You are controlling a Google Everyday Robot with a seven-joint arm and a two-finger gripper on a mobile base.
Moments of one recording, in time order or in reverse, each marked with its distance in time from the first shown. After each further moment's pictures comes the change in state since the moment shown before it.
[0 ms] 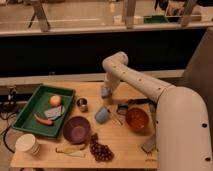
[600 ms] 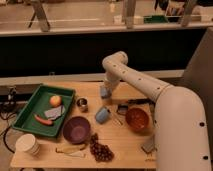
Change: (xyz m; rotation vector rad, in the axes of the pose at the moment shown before) arm -0.003 -0.006 0.003 0.023 -0.028 -0.030
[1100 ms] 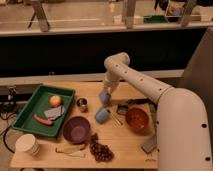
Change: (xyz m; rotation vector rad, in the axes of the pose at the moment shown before) arm -0.005 -0.007 0.001 0.077 -0.008 -0.056
